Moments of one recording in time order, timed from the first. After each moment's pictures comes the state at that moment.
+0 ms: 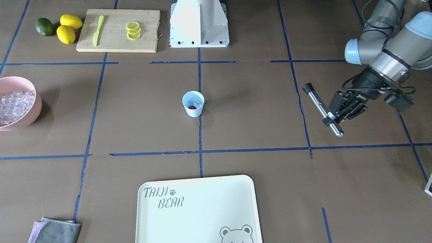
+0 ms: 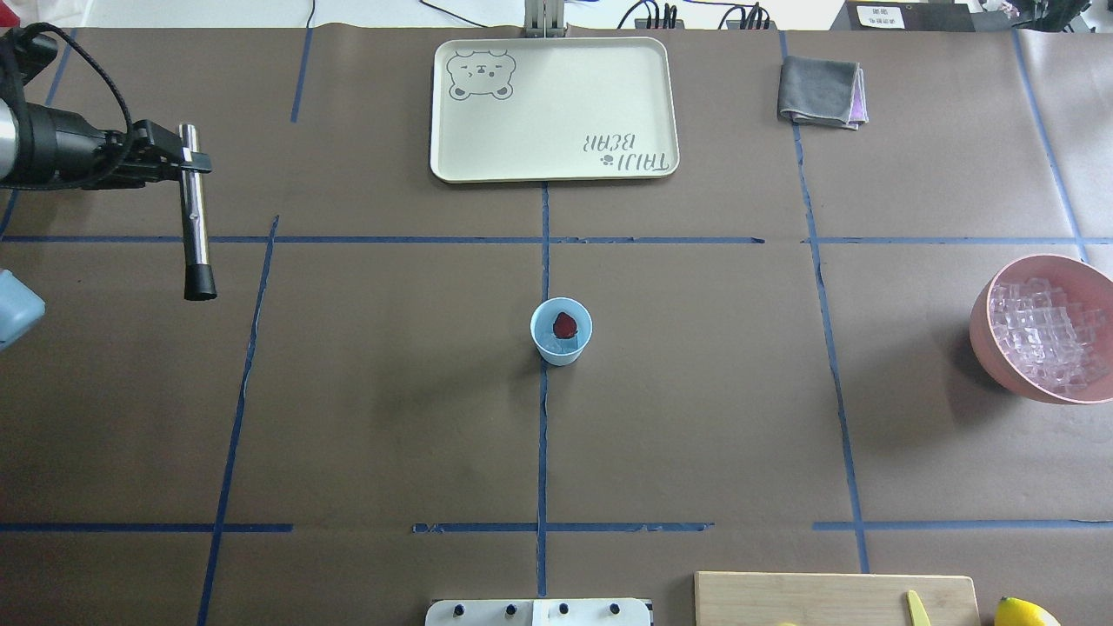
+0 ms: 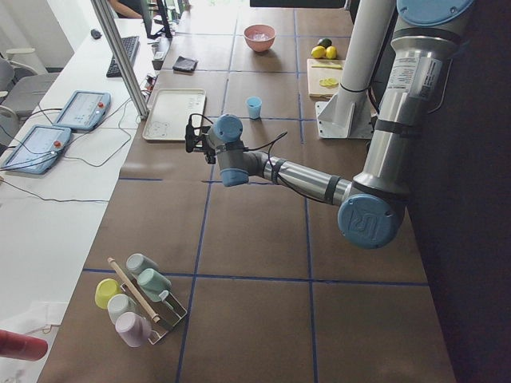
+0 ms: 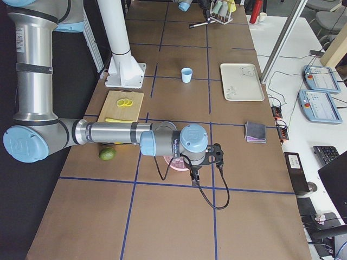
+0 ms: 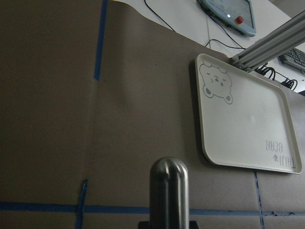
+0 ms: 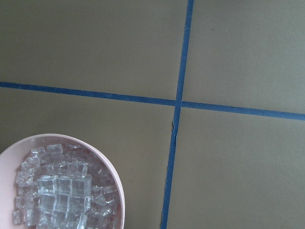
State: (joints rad) left arm -1.13 -1.71 -1.58 -2.53 -2.30 -1.32; right arm 1.63 -1.63 1.68 -1.55 2.44 -0.10
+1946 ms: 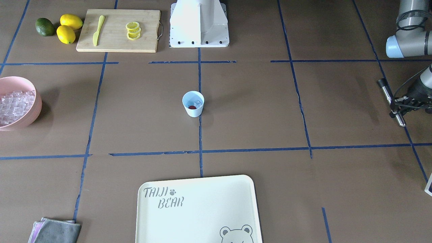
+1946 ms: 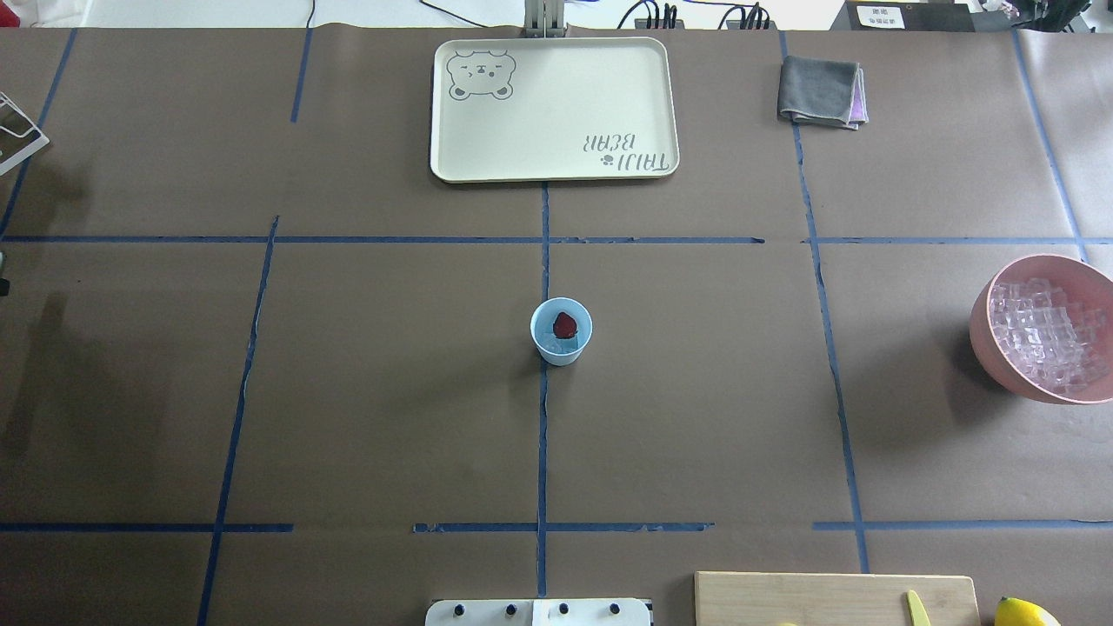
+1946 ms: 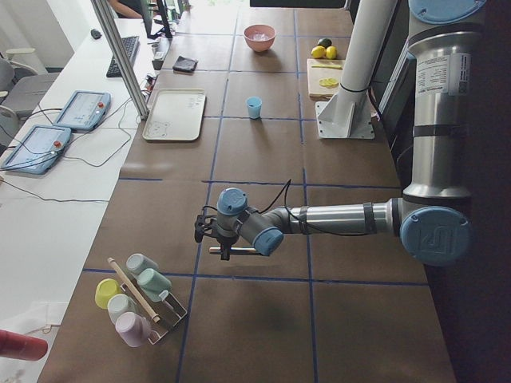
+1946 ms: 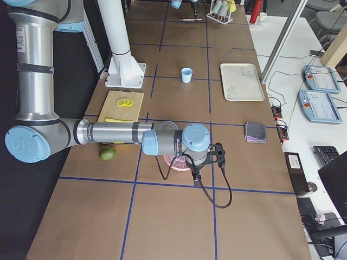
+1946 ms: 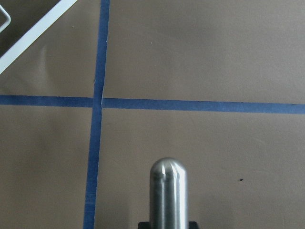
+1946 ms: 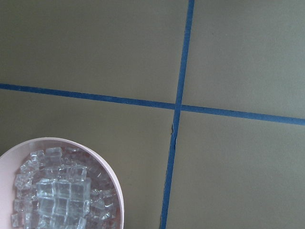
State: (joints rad) left arm -1.16 -1.52 -1.45 -2.29 -2.16 -0.69; right arm 1.63 -1.62 1.67 -1.54 2.43 -0.10
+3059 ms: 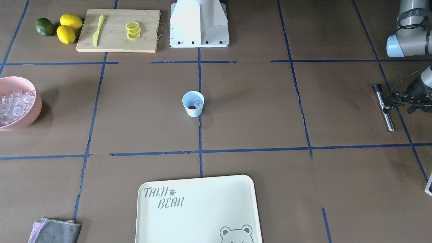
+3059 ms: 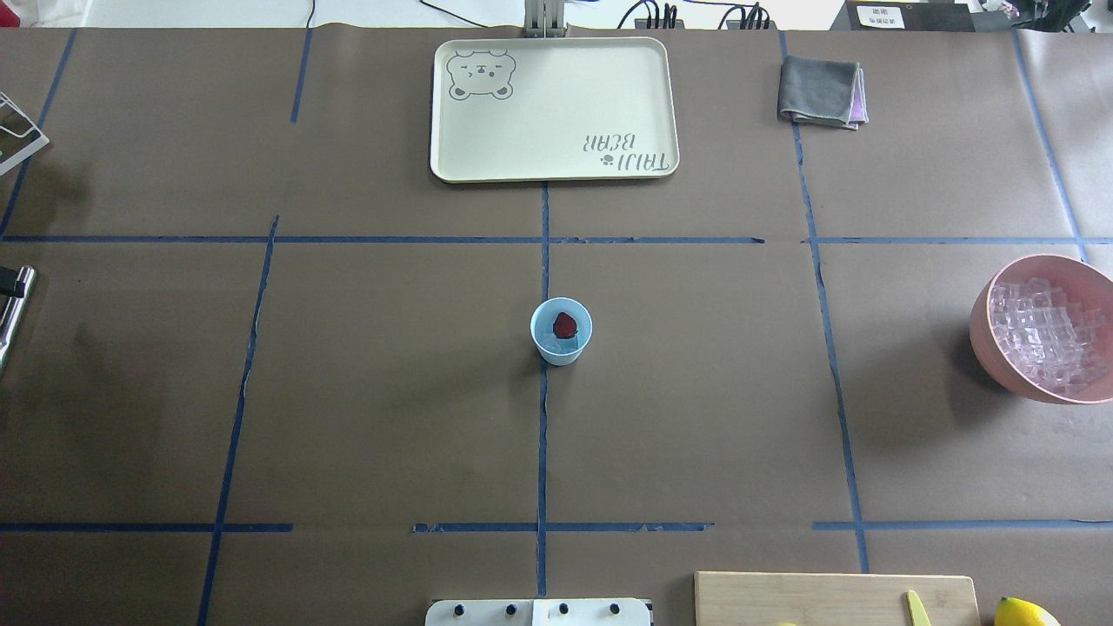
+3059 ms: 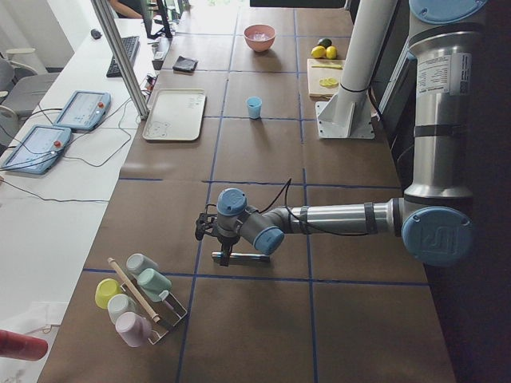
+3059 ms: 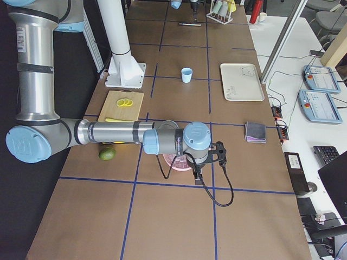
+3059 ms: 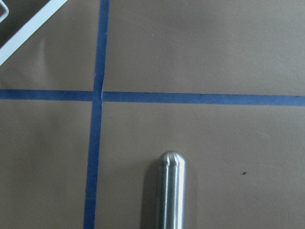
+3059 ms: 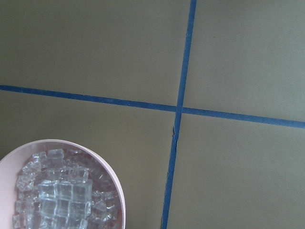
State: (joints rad) left arm -1.19 -1.51 -1.46 -2.23 -2.21 -0.50; right arm 1.63 -1.62 1.67 -1.54 2.43 -0.10
